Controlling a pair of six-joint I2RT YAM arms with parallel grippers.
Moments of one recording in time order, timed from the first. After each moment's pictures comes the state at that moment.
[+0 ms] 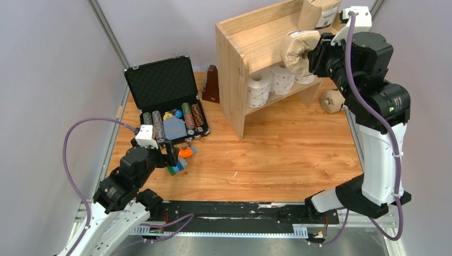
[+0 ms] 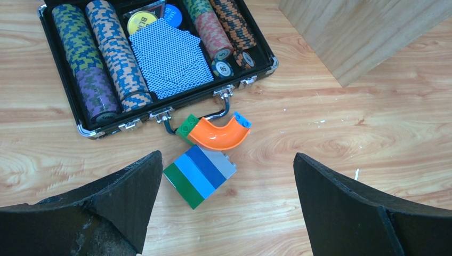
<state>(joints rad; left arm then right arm) -0.59 0.36 0.69 -0.76 -0.33 -0.35 0.42 1.43 2.36 -1.12 0.32 0.14</state>
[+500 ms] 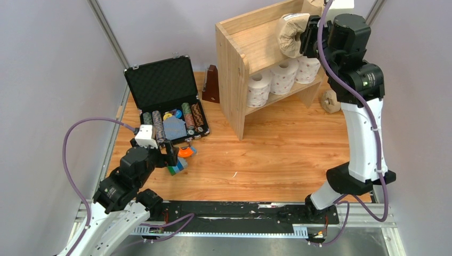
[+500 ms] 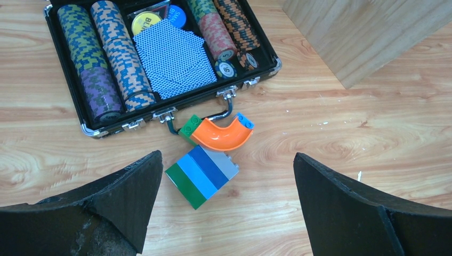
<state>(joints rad) -0.59 0.36 0.69 -0.76 -0.35 -0.35 0.37 1.59 2.42 -0.94 0.30 0.06</state>
